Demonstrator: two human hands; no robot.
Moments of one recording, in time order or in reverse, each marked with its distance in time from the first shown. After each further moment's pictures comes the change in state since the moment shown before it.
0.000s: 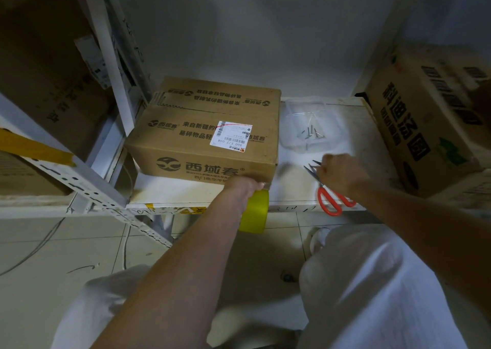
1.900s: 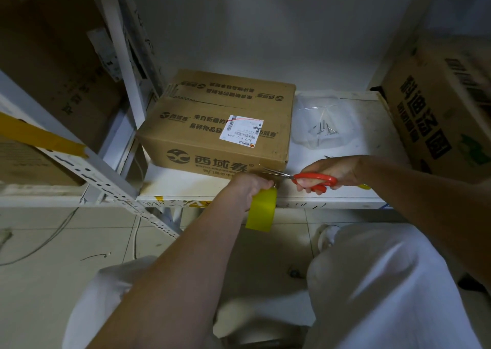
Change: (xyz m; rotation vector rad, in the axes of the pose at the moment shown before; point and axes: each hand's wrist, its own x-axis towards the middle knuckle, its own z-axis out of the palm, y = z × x) left_hand 0.009 -0.012 -0.005 0.054 -0.011 -0.036; right_hand 0.077 0.008 0.048 0.805 -0.862 -0.012
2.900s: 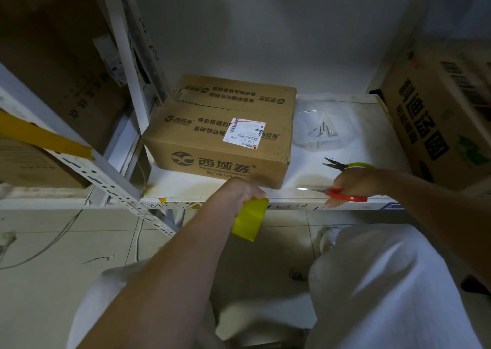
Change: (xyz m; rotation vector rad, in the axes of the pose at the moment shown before) left_hand -0.026 0.000 -0.019 0.167 0.009 -0.047; right_hand -0.083 -0.004 0.023 -0.932 0.161 0.081
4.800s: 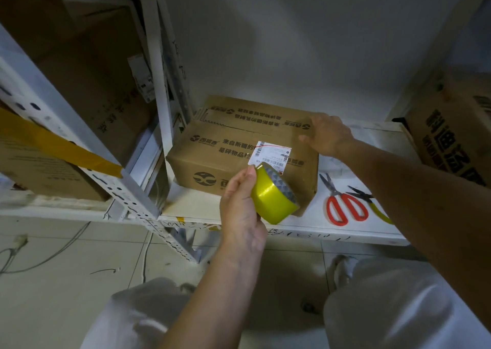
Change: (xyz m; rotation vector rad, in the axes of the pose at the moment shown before) left_hand -0.076 0.008 -0.017 -1.220 0.100 0.459; right_hand 0.068 -0.080 -0.126 0.211 0.787 0.099
